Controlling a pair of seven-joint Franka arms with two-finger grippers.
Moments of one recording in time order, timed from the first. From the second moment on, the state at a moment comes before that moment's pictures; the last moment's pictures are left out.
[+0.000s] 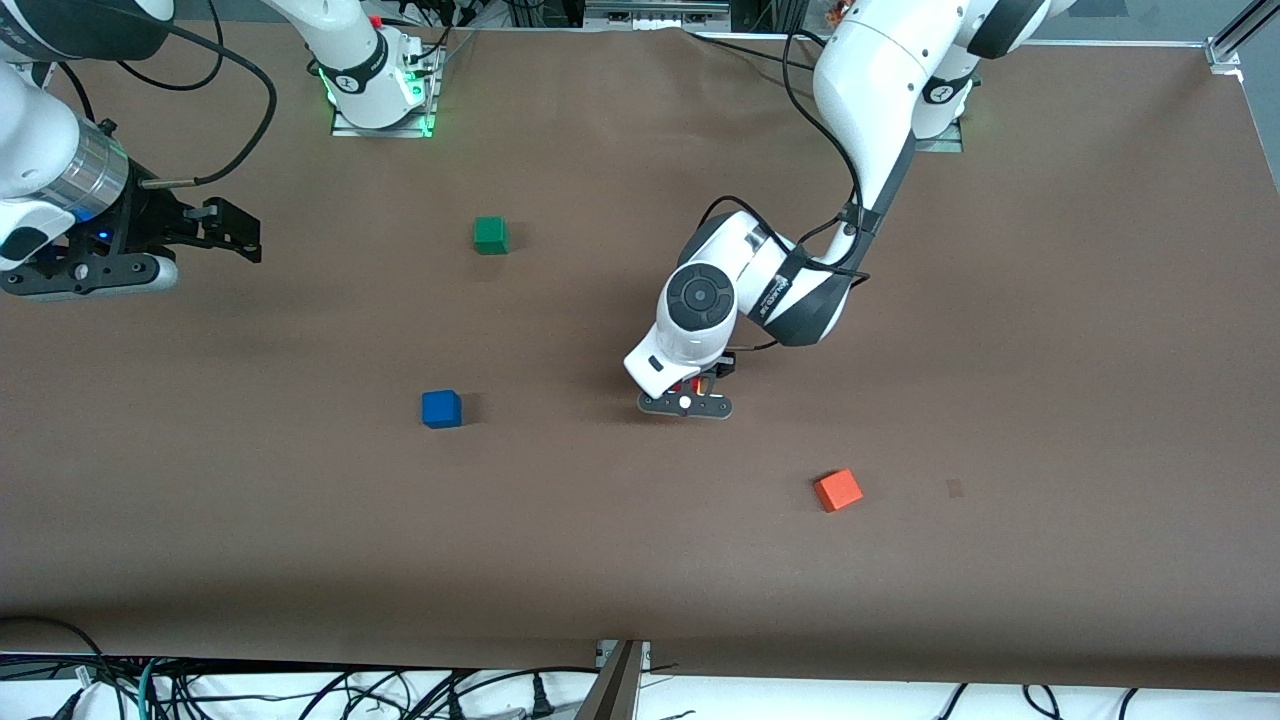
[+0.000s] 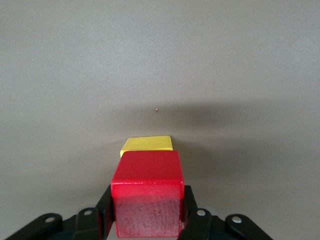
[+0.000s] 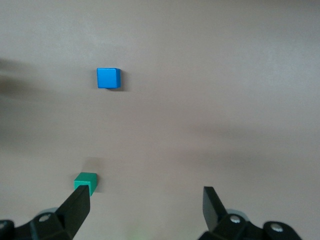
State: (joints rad) left arm -0.62 0.83 -0.04 -1.28 -0.05 2.04 -0.57; right arm 0.17 0.07 -0.05 -1.58 -0.01 1.57 0.01
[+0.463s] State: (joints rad) left arm -0.62 0.83 -0.04 -1.27 -0.05 2.01 -0.57; right arm 0.17 0.07 -0.05 -1.58 -0.01 1.57 0.01
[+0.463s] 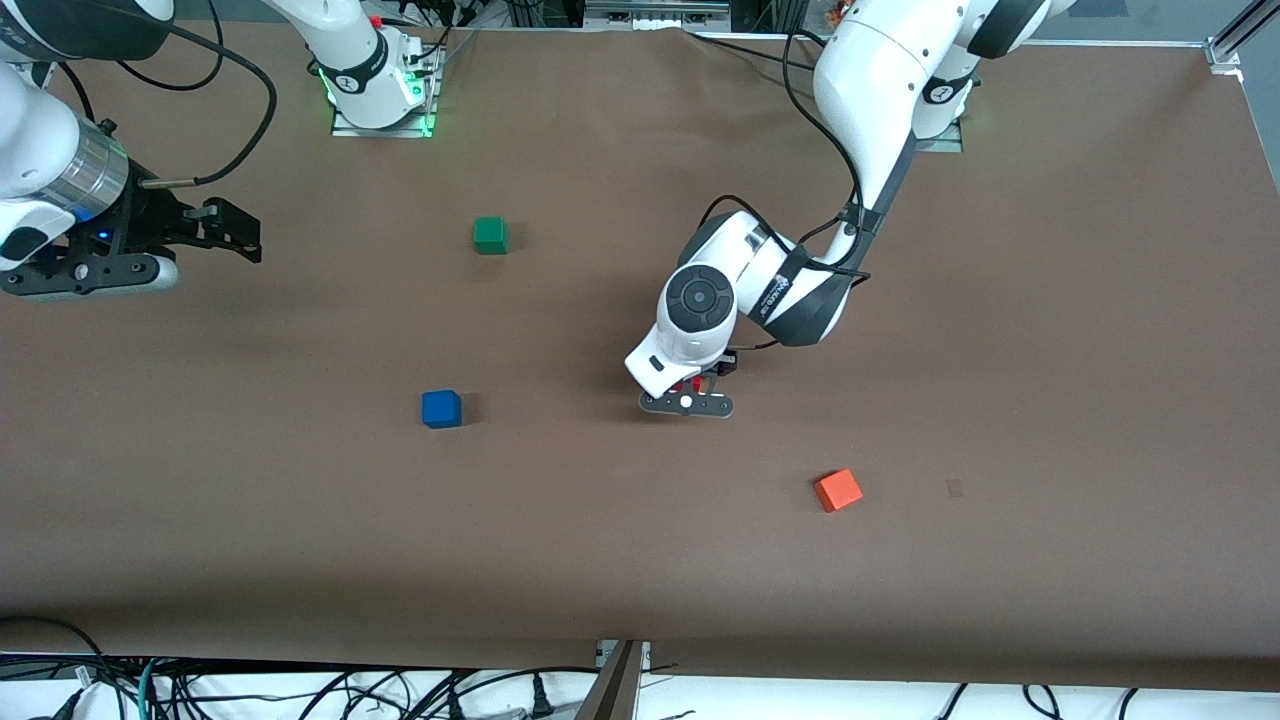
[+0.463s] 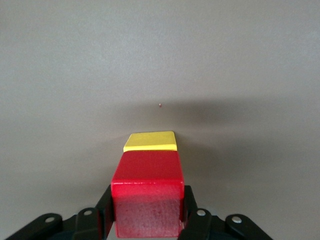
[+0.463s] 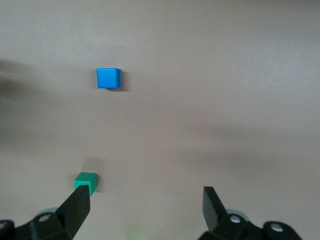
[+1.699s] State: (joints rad) left arm -0.62 0.84 -0.02 -1.25 -0.05 2.00 -0.57; right arm 0.18 0.07 -0.04 -1.58 -0.01 1.58 0.01
